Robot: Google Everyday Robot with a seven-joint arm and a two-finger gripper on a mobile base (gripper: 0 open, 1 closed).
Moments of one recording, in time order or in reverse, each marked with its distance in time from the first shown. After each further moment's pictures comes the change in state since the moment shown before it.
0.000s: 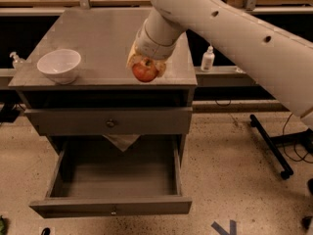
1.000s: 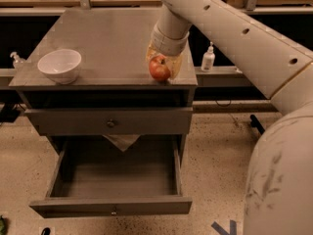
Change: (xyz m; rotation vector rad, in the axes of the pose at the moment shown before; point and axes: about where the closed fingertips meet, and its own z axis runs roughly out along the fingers) arm 0.041 0.065 0.023 -0.178 -0.034 0.494
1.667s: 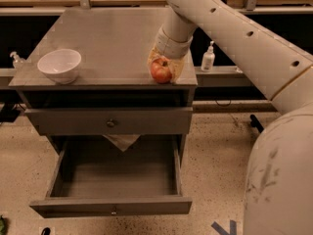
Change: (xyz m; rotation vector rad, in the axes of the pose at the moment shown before) arm -0.001 0.012 0.012 -0.003 -0.062 0.031
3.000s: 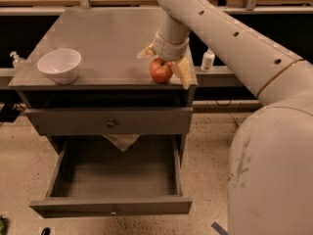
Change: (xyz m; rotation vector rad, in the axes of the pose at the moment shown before) arm 0.003 0.004 0.017 -0.082 -0.003 0.031
